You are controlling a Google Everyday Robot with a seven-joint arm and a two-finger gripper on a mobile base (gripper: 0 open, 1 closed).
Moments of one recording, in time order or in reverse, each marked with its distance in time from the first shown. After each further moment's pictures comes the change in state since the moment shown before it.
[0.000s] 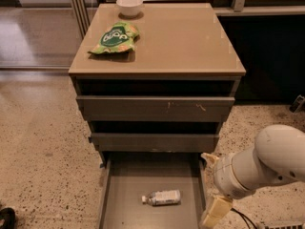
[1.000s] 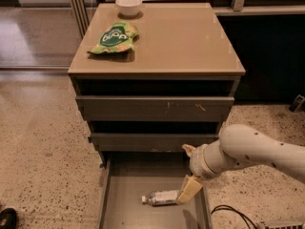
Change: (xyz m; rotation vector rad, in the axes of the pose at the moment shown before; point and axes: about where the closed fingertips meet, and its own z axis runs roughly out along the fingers) arm -0.011 -0.073 0.097 0.022 -0.087 0.018
